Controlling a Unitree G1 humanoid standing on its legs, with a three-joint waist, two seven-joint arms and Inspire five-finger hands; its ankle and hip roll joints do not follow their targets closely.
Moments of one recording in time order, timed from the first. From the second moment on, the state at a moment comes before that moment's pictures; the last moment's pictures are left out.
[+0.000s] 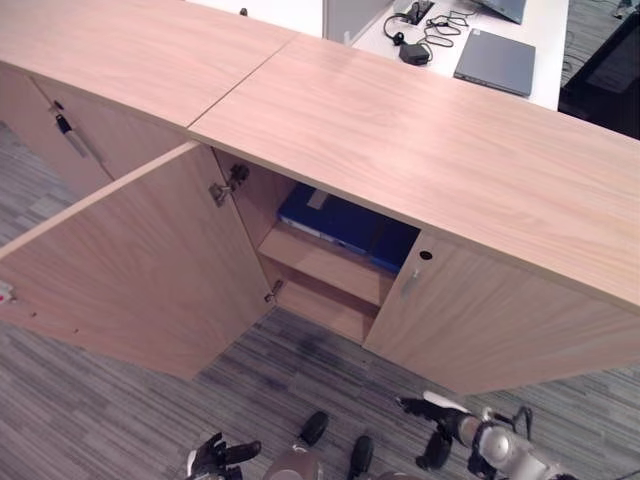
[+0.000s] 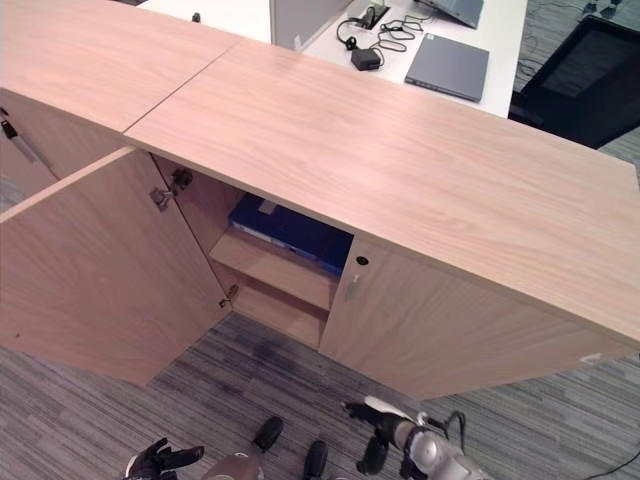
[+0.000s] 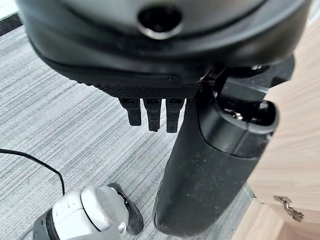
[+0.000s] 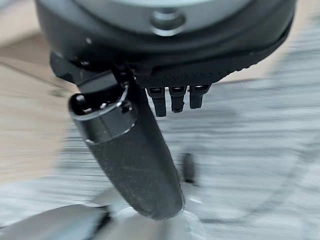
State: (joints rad) left arm -0.02 0.23 -0.01 1.13 -0.38 -0.04 0.23; right arm -0.02 -0.56 0.63 0.69 -0.20 -0.03 0.17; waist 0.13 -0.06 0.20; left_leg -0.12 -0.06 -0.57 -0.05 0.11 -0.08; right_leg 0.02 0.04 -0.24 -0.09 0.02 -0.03
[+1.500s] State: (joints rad) left arm -0.10 0.65 0.05 0.81 -0.22 -0.01 0.16; right arm 0.04 -0.40 0.17 1.03 -0.06 0.02 0.08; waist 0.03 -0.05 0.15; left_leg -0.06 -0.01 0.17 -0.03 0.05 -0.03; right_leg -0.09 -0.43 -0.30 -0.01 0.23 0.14
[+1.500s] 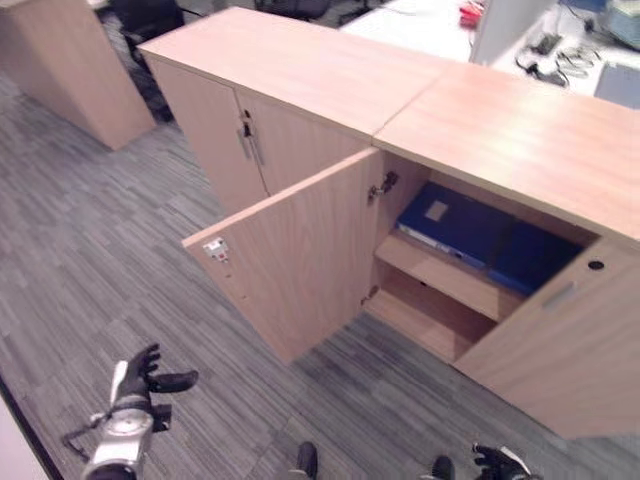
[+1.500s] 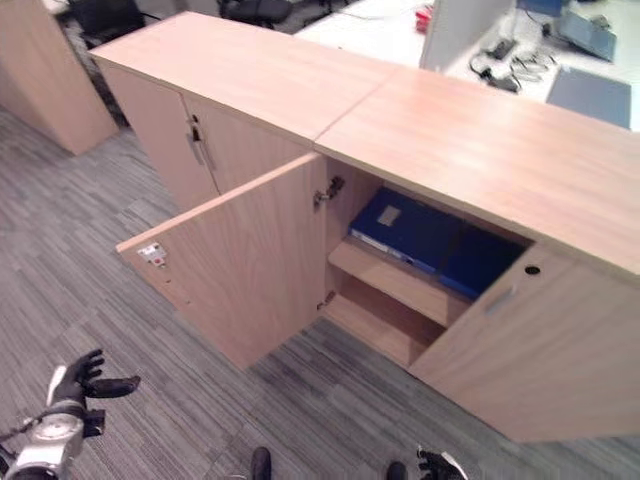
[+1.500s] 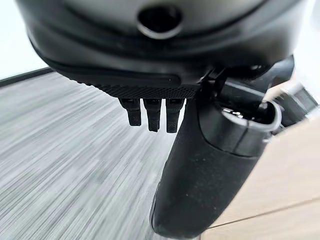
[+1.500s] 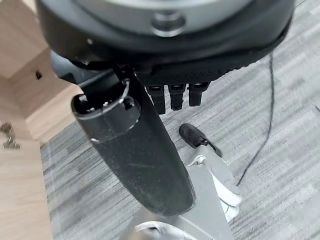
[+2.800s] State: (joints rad) left arm -0.15 0.75 -0.63 0.14 -0.43 0.03 -0.26; right arm 0.04 -0.26 0.28 1.28 -0.04 0.01 0.12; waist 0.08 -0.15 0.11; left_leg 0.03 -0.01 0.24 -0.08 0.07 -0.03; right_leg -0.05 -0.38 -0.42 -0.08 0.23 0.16
